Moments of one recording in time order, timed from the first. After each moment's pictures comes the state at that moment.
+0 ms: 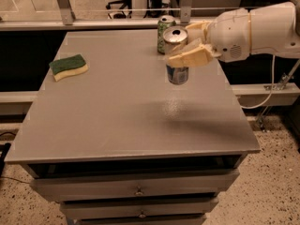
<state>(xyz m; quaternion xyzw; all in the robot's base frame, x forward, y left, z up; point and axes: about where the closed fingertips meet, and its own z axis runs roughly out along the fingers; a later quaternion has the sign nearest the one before) 0.544 -0.072 0.992 -0.56 0.60 0.26 0.51</state>
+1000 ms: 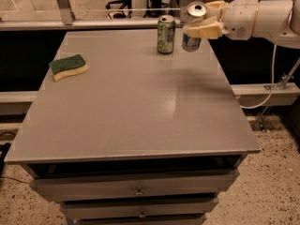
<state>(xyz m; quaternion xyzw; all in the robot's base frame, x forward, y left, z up) 0.677 -0.142 0.998 -0.51 0.56 0.22 0.61</state>
